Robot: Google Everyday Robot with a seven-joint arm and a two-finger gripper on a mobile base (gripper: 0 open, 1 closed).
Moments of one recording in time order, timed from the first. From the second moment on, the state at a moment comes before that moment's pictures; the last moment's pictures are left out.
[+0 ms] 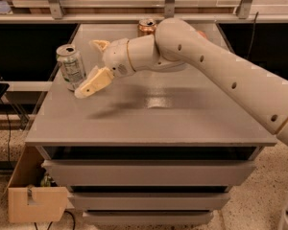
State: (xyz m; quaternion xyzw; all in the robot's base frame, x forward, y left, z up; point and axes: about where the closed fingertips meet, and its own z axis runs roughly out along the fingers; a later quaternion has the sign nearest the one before) arm 0.605 0.160 0.899 -0.59 0.54 0.36 0.48
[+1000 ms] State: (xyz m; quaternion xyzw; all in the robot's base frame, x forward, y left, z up) arm 0.622 0.206 0.888 -0.58 0.49 0.41 0.50
